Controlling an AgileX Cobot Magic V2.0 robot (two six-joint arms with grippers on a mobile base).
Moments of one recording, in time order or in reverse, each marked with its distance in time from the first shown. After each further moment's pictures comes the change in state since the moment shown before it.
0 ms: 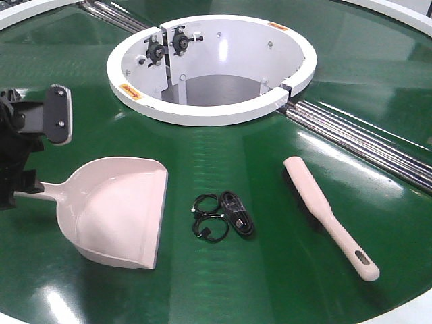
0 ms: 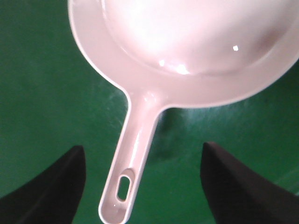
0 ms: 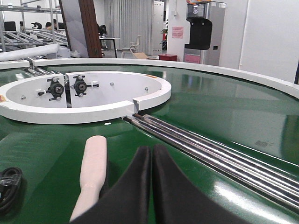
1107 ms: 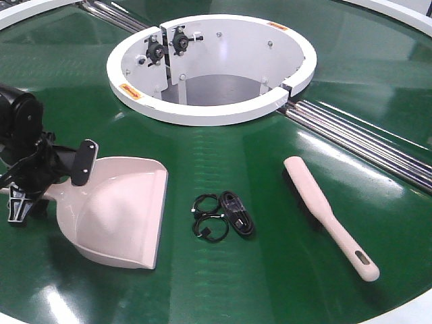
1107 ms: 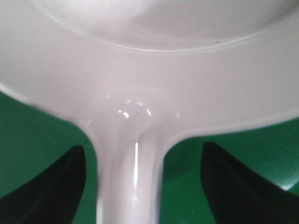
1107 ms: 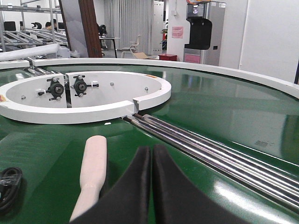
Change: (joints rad) left arm 0.000 0.289 -0.005 0.163 -0.076 0.084; right arm 0.000 0.000 0.000 0.000 0.000 0.000
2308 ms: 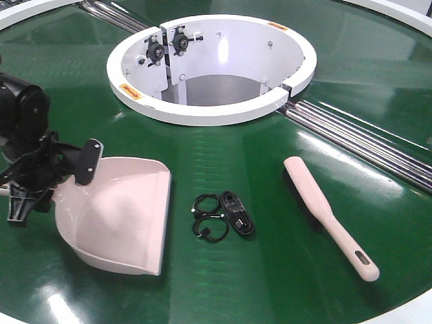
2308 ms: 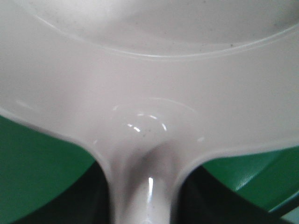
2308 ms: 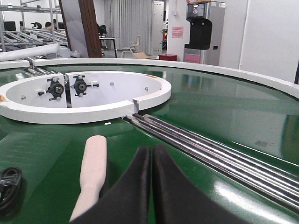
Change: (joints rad) left arm -0.060 -0.027 -0.031 0.005 0.116 -0.029; right arm 0.000 0.000 0.000 0.000 0.000 0.000
